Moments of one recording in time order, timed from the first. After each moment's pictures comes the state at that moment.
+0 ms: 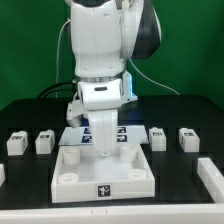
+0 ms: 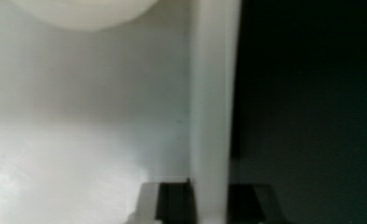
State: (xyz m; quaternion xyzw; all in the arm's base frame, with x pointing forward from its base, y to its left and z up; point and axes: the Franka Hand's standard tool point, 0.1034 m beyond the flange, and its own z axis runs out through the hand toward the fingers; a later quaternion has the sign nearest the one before) arm 0.423 -0.024 0.010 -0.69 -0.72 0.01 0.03
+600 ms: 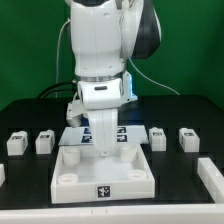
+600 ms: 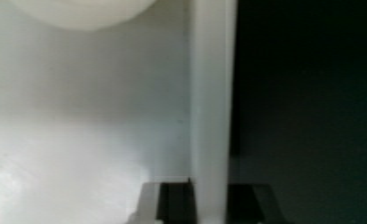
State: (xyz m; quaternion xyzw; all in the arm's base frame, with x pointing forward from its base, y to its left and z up) arm 0.424 -0.024 0.011 -0.69 -0.72 0.01 0.03
